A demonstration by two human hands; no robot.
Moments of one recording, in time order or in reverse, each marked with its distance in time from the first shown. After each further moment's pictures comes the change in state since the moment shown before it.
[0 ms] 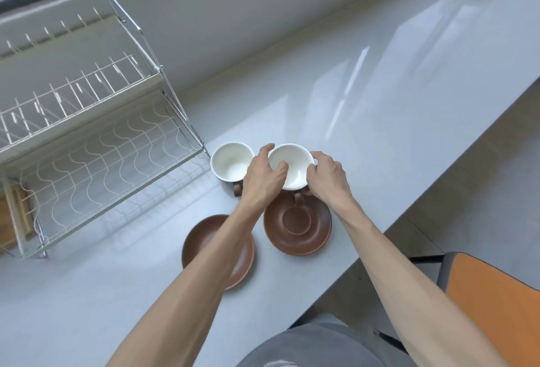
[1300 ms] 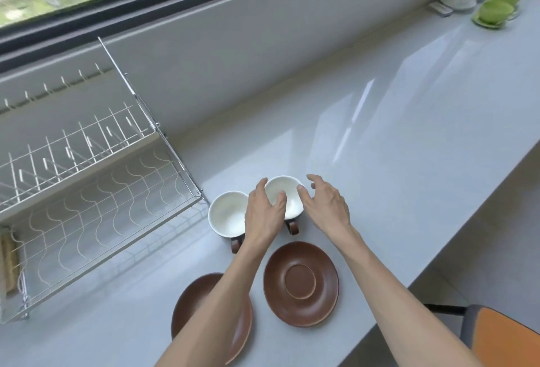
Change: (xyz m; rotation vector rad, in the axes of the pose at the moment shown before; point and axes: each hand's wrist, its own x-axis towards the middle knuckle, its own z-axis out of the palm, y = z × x) left_hand 0.069 0.000 0.014 -0.004 0.129 -0.012; right_hand 0.073 -0.012 0.002 -0.016 -0.030 -0.045
